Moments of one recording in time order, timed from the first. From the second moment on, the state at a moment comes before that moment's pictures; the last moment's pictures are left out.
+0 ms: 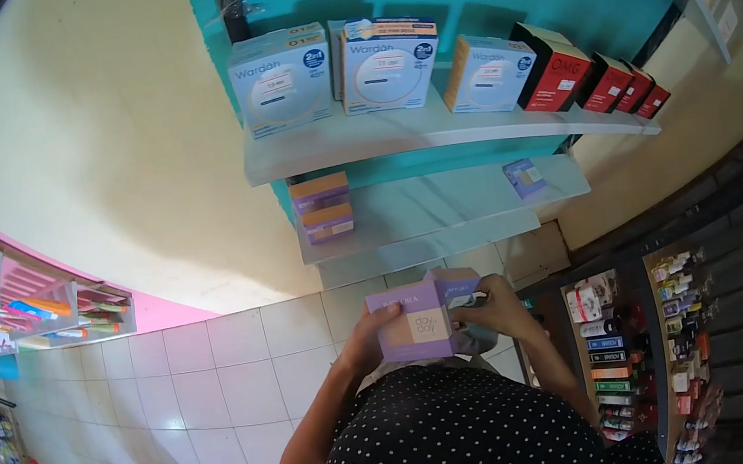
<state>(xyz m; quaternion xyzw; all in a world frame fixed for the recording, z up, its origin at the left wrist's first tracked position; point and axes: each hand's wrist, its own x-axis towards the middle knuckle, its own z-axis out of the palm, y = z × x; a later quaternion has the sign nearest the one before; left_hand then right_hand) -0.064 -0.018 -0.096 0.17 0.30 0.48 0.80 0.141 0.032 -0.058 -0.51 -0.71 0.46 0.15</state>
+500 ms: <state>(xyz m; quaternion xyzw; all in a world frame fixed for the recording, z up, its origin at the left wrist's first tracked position) -0.084 -0.028 -0.097 0.22 0.31 0.60 0.70 0.105 0.184 -0.096 -0.43 -0.76 0.32 0.37</state>
